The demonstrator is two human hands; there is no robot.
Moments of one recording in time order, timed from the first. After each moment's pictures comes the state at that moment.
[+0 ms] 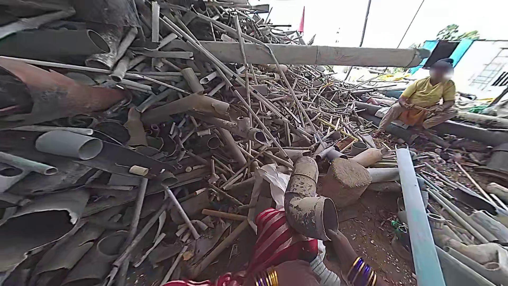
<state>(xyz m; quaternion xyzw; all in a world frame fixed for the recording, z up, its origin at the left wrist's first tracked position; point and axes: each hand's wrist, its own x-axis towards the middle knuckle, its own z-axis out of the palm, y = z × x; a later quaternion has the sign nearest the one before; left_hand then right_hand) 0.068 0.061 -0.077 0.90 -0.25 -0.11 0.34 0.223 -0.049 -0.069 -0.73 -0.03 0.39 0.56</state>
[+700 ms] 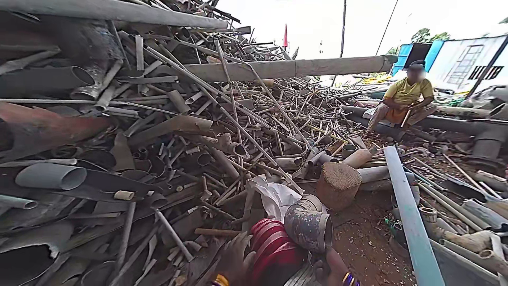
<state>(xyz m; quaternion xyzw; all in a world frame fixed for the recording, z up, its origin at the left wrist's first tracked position) 0.021 0.141 -0.100 0.91 0.35 -0.04 0.23 0.227 -0.067 -0.094 -0.49 0.20 0.52 0.67</state>
